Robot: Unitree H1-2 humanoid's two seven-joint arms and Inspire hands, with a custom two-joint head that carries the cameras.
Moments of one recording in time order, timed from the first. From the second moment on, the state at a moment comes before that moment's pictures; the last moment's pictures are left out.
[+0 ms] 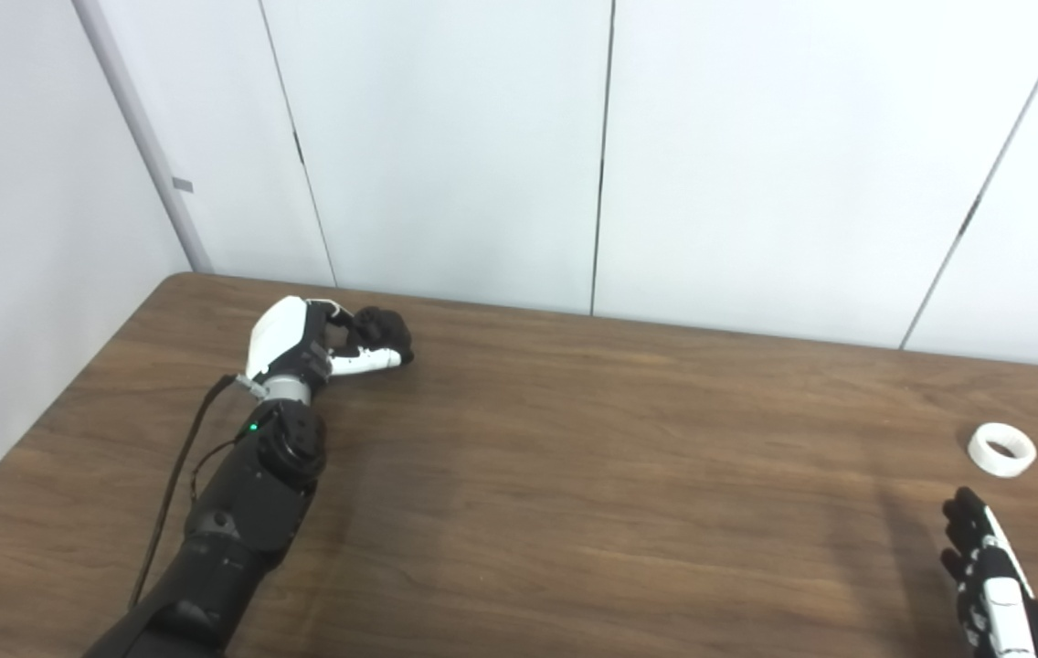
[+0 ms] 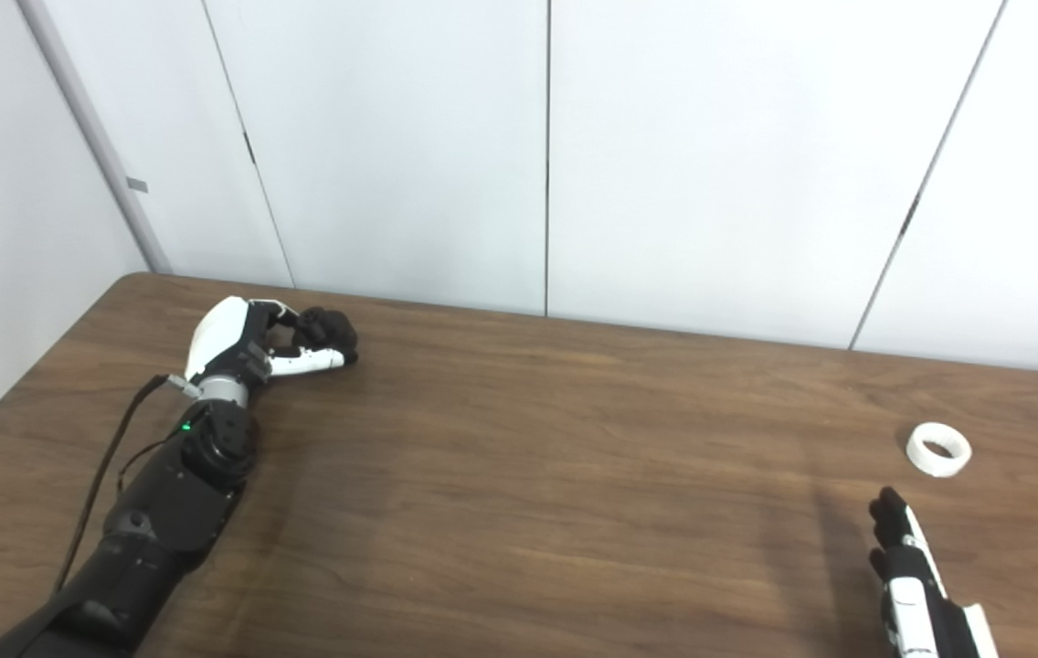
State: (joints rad) left arm -0.56 0.40 -0.07 0.62 0.47 0.23 0.25; right arm 0.16 -0.12 -0.12 -0.30 0.02 0.08 0.11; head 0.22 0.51
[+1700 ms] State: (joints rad) left arm -0.12 0.30 -0.32 -0.22 0.80 0.30 0.02; right arm 0.18 -0.14 -0.05 -0.29 -0.05 0.07 0.04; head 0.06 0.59
